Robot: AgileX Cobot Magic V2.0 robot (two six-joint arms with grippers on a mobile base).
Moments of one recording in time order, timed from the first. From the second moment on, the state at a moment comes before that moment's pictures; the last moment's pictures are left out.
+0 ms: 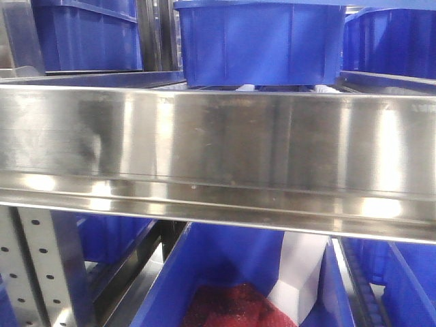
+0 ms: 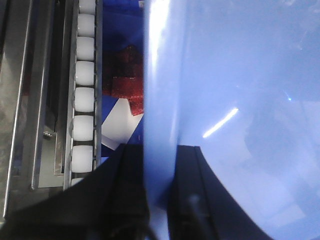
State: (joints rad) left arm -0.50 1.41 -1.72 -0.12 1.27 -0.31; right arm 0.36 1.23 -1.47 -0.02 1.22 0.33
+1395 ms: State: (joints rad) left arm -0.45 1.58 -1.76 -0.11 1.25 -0.27; right arm 0.36 1.33 -1.51 -0.04 1.20 0.33
